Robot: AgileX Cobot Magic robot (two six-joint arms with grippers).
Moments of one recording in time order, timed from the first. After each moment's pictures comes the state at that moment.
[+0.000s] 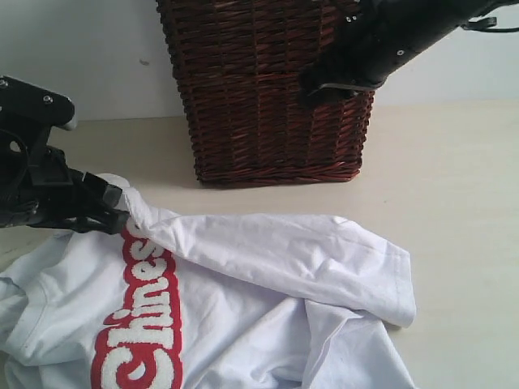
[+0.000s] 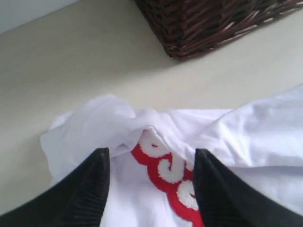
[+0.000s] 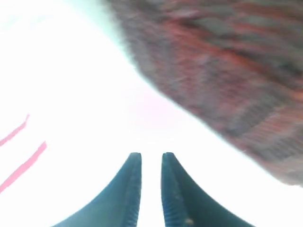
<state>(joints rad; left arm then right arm) -0.48 1.40 -0.65 -1.74 -0.13 1.81 0.29 1.81 -1.51 0.59 0.90 -0.73</state>
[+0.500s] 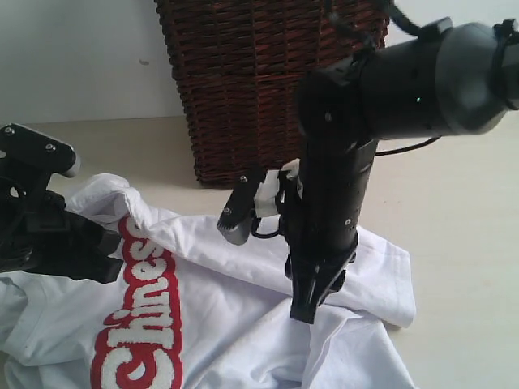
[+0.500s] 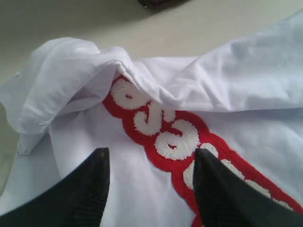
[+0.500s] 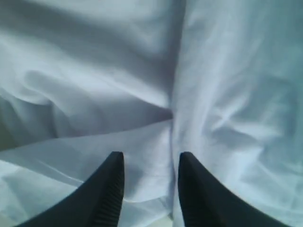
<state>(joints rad) -0.48 1.39 -0.54 -1.74 -0.07 1.81 0.71 1.85 -1.23 0.00 1.00 -0.51</state>
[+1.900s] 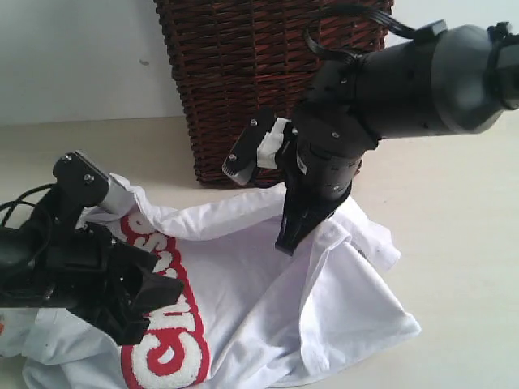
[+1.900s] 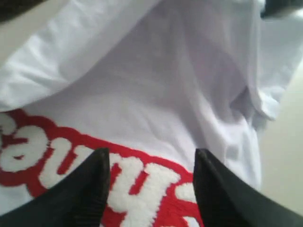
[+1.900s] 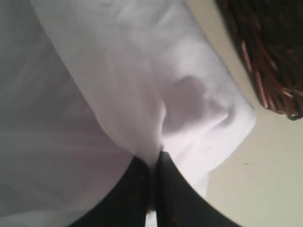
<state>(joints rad) -0.48 1.42 -0.52 -1.61 0.38 1.79 0.71 1.85 -1.24 -0.46 0.76 -0.03</state>
